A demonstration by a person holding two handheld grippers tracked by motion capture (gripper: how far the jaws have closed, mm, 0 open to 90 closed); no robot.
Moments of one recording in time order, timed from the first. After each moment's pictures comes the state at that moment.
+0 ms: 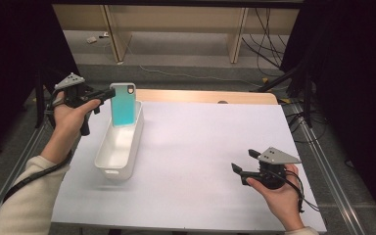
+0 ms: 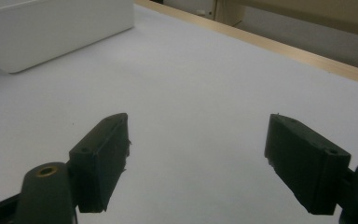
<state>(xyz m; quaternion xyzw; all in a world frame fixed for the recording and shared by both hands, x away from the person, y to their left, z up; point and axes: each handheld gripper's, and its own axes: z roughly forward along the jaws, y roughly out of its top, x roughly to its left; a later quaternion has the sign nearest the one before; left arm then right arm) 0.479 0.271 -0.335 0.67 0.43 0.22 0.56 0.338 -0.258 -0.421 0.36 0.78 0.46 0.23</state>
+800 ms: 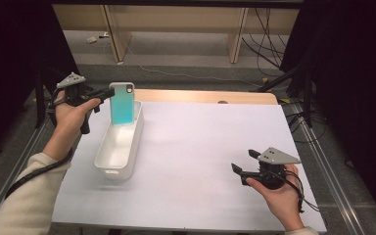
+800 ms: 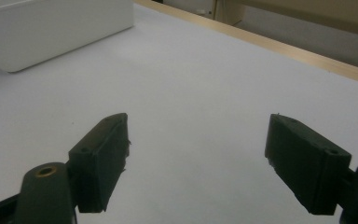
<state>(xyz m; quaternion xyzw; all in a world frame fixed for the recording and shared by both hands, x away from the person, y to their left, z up) 0.490 0.275 -0.342 0.67 0.44 0.23 0.55 0.338 -0.257 -0.422 0.36 0.78 0.46 0.23</state>
